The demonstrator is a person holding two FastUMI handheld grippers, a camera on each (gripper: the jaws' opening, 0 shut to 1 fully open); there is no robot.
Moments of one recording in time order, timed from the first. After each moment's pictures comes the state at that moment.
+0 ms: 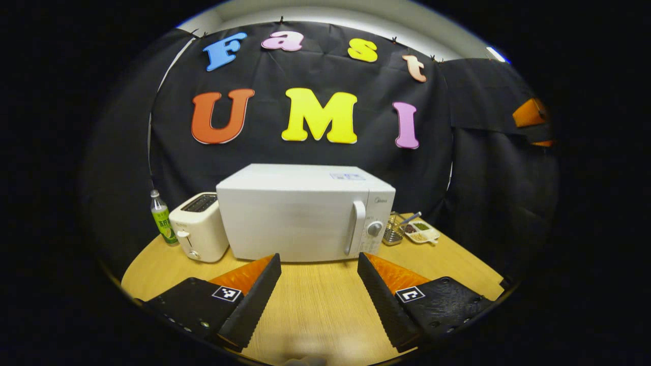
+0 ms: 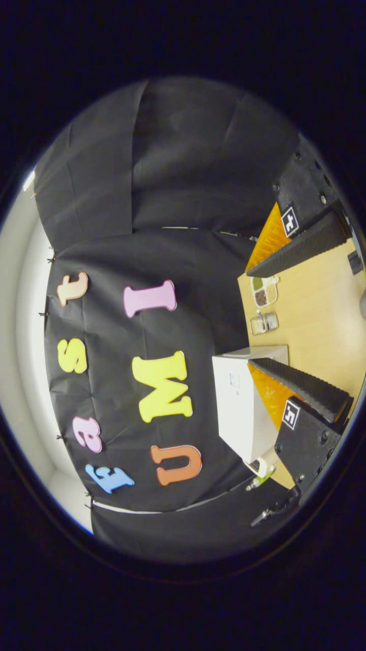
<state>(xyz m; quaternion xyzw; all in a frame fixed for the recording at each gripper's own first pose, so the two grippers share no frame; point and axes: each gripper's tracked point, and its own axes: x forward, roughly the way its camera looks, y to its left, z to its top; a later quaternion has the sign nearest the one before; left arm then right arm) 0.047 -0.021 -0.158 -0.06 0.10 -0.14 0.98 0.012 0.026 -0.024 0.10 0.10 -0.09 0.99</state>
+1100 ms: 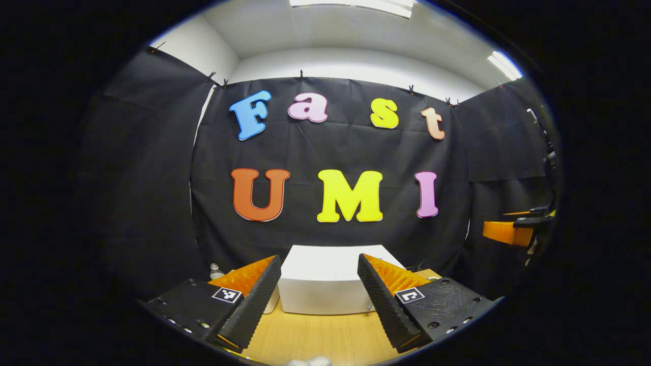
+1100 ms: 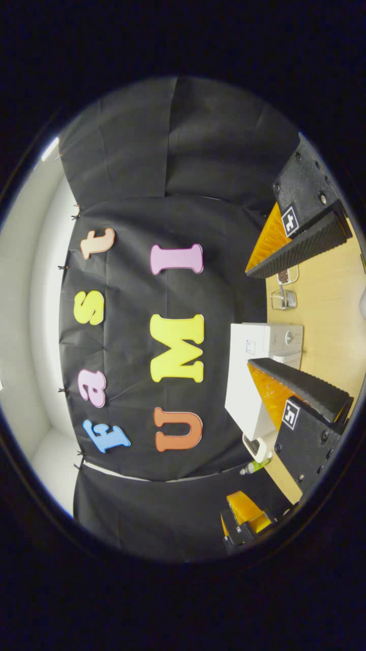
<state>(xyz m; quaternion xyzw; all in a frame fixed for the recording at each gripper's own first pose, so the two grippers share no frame) 0.022 0.071 0.027 -0.06 -0.01 -0.04 1.00 0.028 0.080 0.019 0.03 0.04 -0.03 1.00</state>
